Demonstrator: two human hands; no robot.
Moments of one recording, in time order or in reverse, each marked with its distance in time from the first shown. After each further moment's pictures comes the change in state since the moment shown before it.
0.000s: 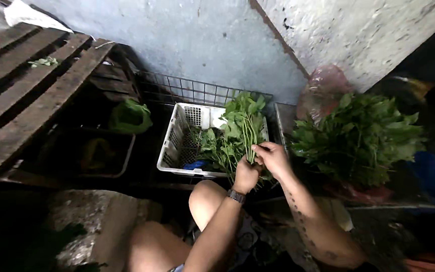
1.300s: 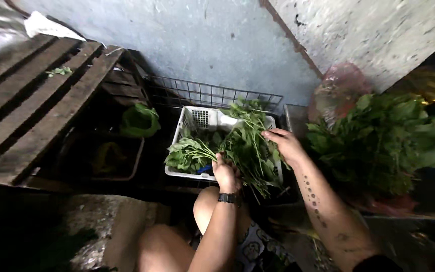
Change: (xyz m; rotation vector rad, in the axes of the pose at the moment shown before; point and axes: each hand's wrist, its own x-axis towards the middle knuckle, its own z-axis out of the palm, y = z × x) left_hand 0.012 0.011 -0.050 -0.832 0.595 -0.140; right_hand 0.049 -0.012 -0.023 0.150 -0.092 -0.063
